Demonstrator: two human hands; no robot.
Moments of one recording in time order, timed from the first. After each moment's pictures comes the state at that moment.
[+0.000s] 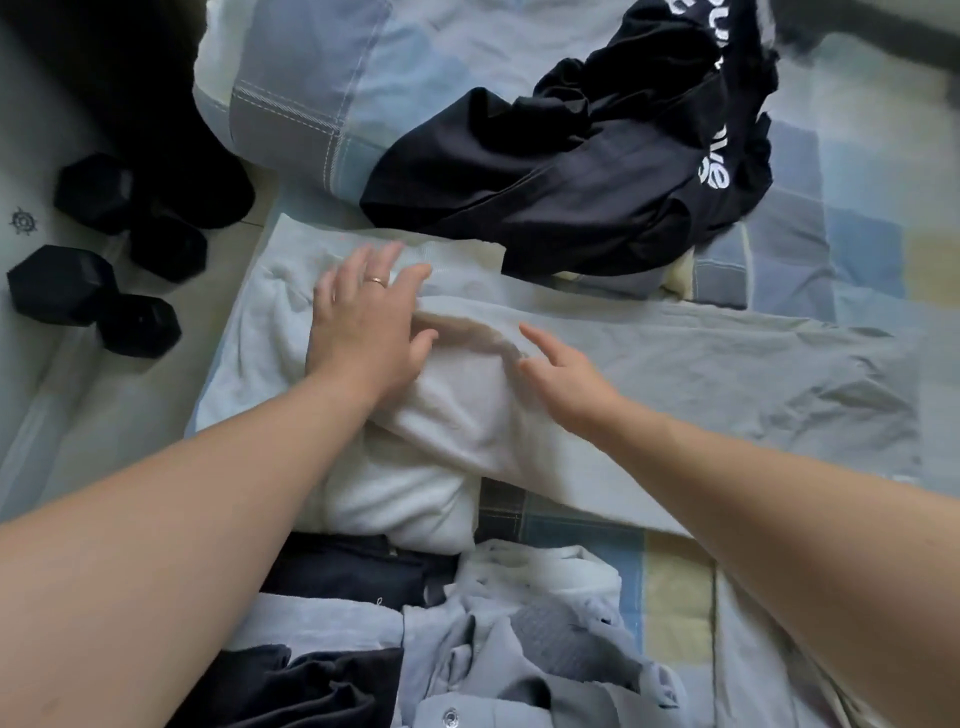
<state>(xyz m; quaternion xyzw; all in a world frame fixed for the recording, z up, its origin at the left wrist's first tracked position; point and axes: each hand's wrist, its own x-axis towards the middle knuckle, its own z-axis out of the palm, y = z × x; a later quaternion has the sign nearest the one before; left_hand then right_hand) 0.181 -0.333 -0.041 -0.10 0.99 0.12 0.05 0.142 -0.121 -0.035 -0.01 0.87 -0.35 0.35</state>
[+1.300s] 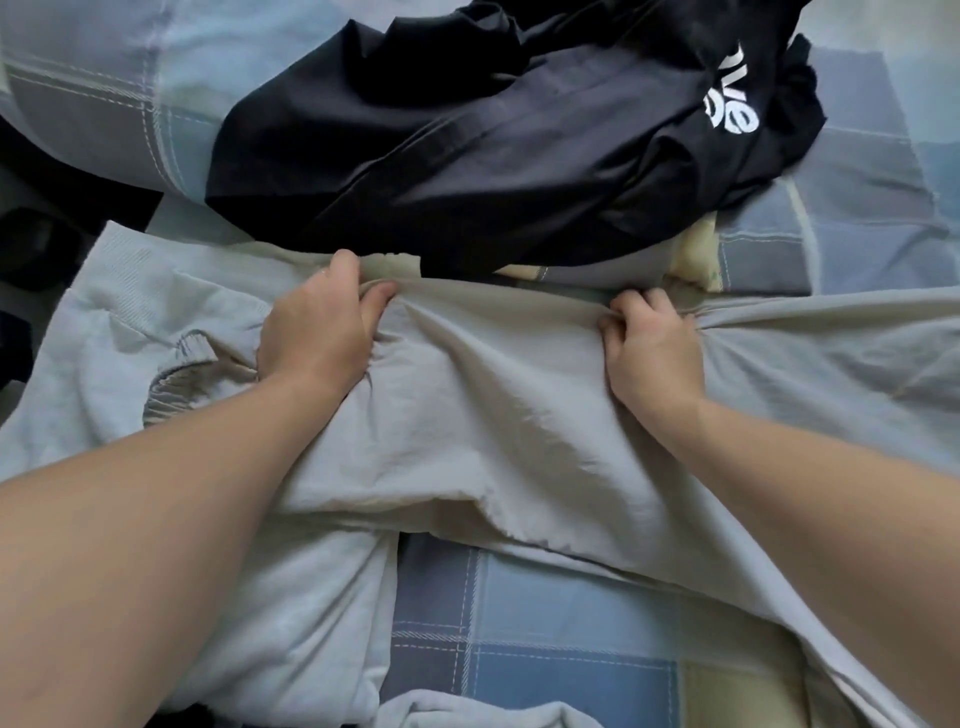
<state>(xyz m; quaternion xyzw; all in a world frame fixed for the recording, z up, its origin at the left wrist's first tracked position) 0.087 -0.280 -0.150 -0.20 0.97 0.15 -0.05 0.018 0.004 -0.196 -0.07 0.98 -0.17 -0.03</state>
